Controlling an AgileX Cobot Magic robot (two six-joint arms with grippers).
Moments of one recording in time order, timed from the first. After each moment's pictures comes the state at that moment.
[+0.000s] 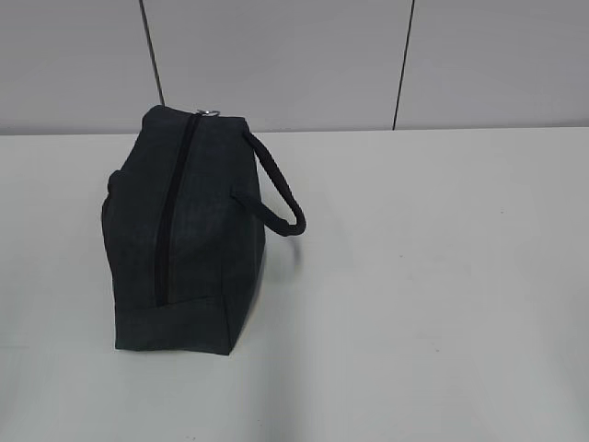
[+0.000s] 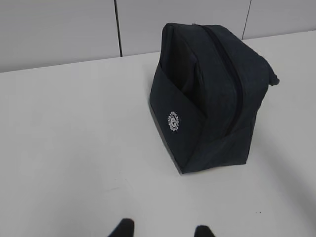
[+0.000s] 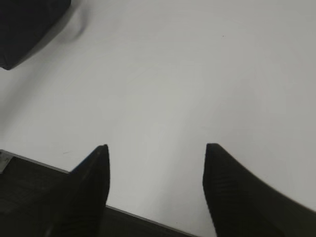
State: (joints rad) left arm -0.16 0.03 -0.53 -0.08 1.12 0.10; right arm 0.45 -0.02 -0.50 -0.20 1.16 0.15
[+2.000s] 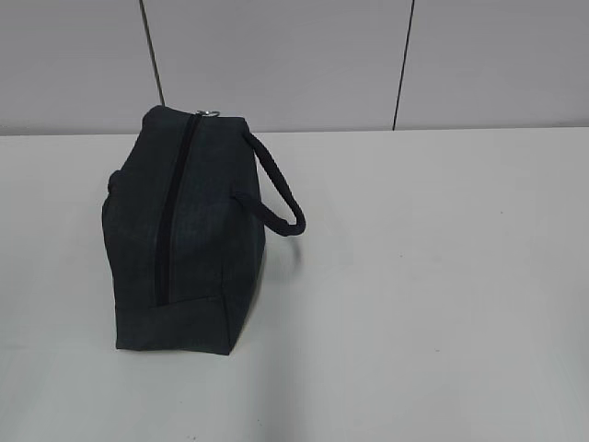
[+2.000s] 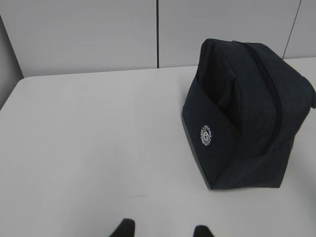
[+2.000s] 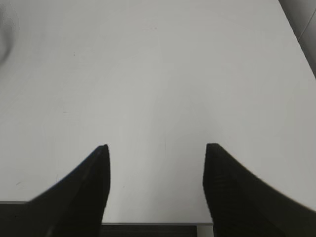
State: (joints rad) left arm -0.02 -0.01 -0.53 -0.08 1.12 0.10; right arm 0.14 -0.02 -0.50 -0.20 1.16 0.15
